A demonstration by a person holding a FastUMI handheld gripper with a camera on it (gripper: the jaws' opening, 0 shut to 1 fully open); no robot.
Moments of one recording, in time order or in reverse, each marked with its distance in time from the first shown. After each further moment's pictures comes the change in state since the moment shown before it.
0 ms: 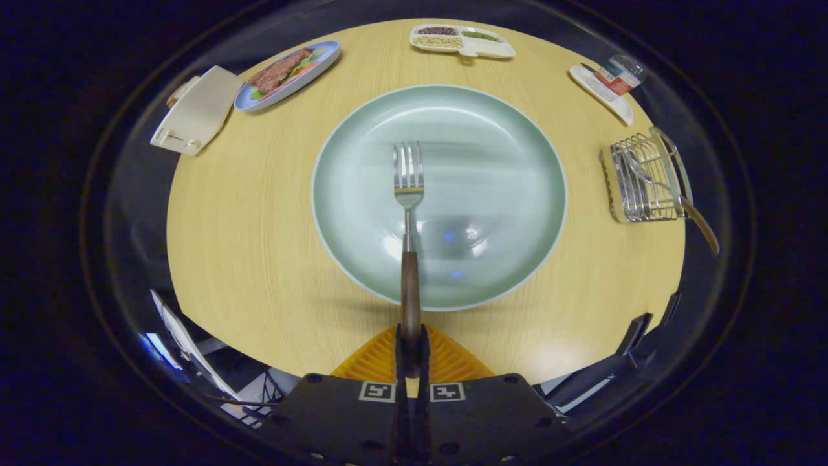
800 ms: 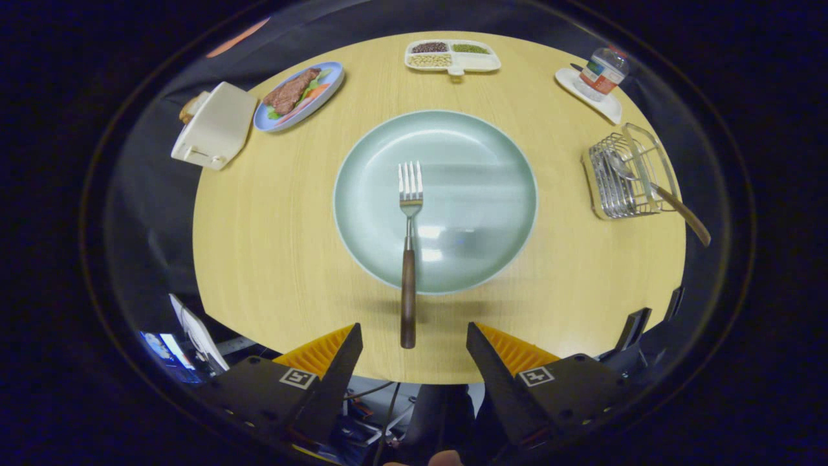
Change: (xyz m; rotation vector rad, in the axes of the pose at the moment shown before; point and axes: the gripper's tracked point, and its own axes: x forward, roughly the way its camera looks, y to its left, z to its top) arm -0.024 0.000 -0.002 0.020 -0.038 0.061
